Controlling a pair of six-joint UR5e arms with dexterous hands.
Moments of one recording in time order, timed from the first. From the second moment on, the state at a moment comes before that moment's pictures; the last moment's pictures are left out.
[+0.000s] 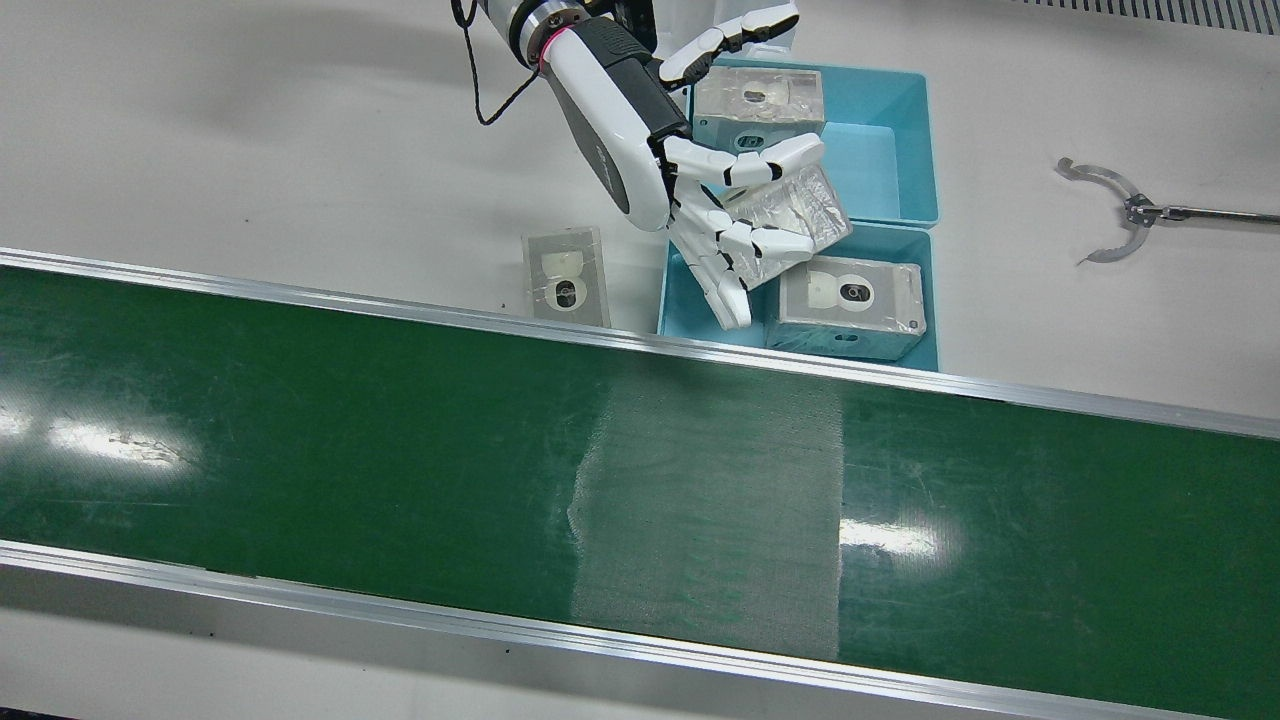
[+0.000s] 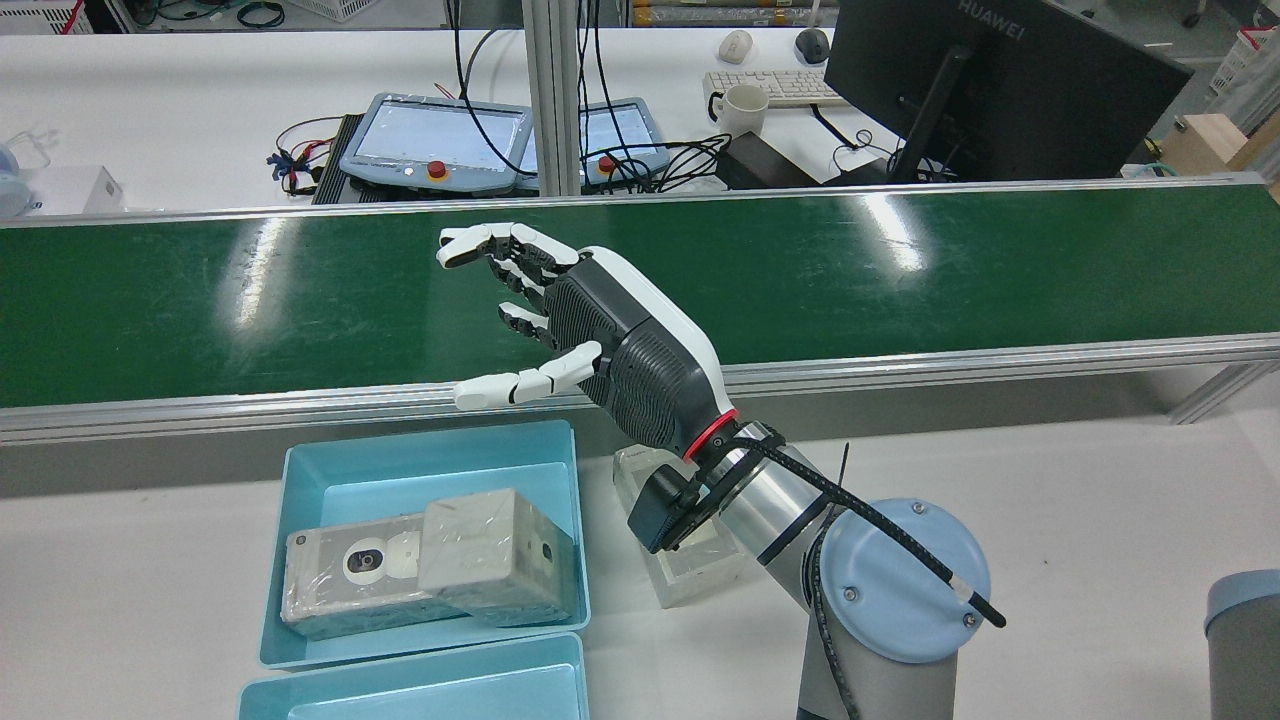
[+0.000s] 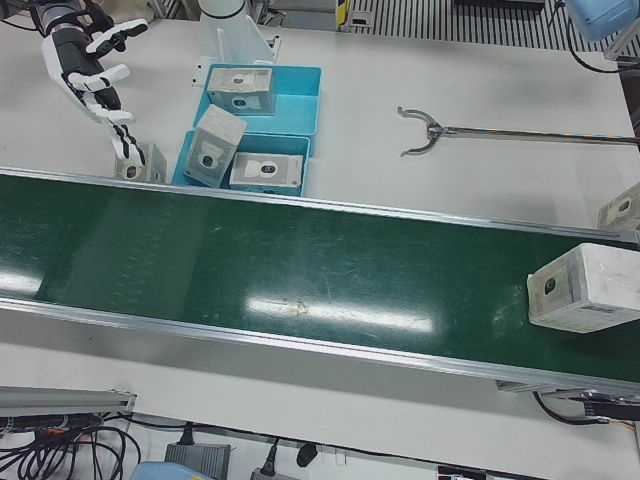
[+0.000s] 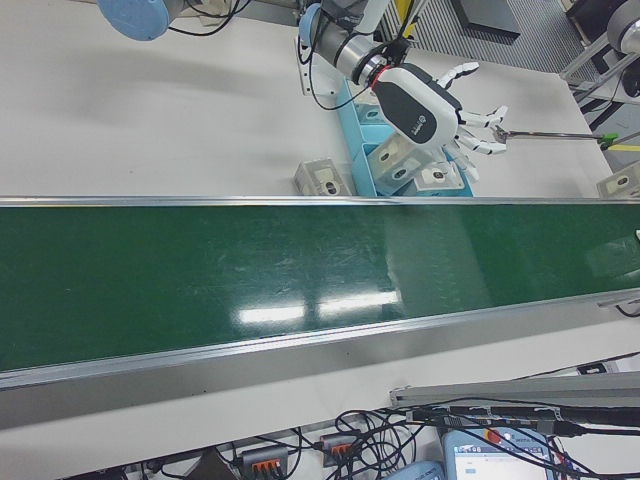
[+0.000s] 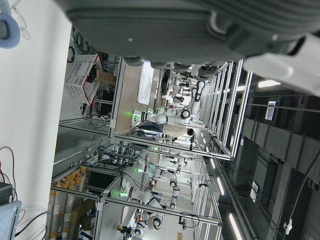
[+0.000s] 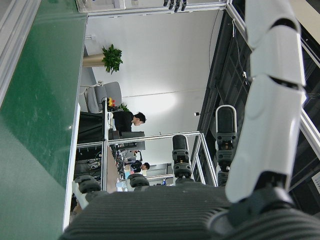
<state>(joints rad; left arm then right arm) -1.82 -1.80 -1.75 0.40 1.93 -0.16 0.43 -0.88 2.04 -3.64 -0.95 -0.38</state>
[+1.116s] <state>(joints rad) -1.82 -1.80 -1.75 0.40 1.93 -0.16 0.82 -1.09 2.11 -3.80 -1.11 -0.38</state>
